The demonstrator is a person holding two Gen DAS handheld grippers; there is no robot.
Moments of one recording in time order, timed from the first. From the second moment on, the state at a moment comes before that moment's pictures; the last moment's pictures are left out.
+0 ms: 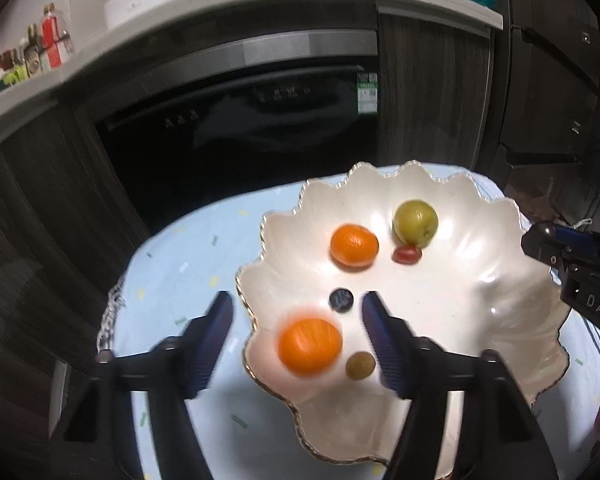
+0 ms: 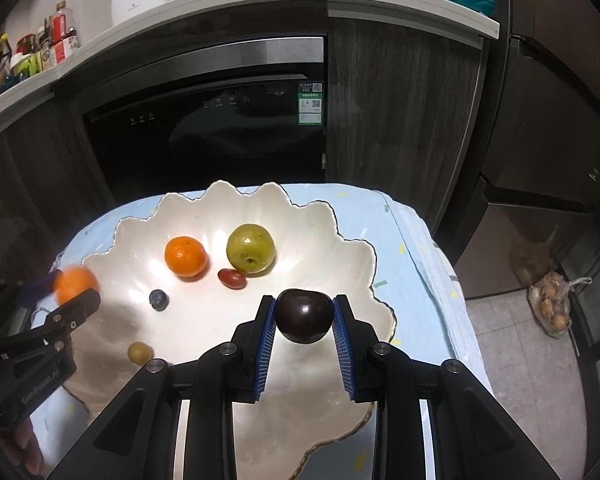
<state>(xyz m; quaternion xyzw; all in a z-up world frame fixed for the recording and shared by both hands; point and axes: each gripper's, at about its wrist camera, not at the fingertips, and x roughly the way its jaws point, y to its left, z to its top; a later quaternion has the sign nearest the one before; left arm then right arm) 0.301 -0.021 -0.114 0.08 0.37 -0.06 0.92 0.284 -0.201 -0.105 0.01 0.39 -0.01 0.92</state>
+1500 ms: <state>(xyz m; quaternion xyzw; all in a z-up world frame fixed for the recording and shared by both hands) 0.191 -0.022 -0.050 0.06 0.30 -0.06 0.95 0.188 -0.204 -0.046 0.02 0.31 -0.01 0.95</state>
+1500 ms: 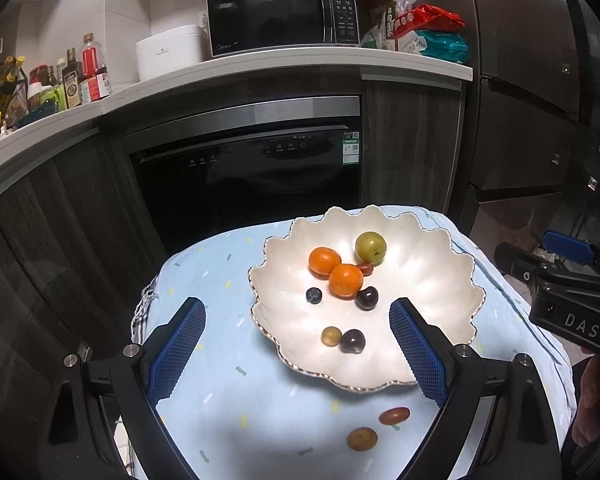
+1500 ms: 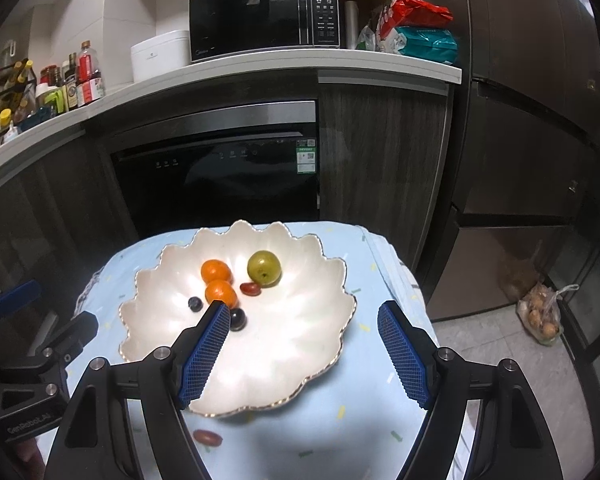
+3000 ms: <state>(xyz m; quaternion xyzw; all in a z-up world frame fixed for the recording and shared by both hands) 0.132 -0.033 -0.149 0.09 0.34 -0.13 0.93 0.145 -0.161 -0.126 -0.04 0.36 0.10 0.93</state>
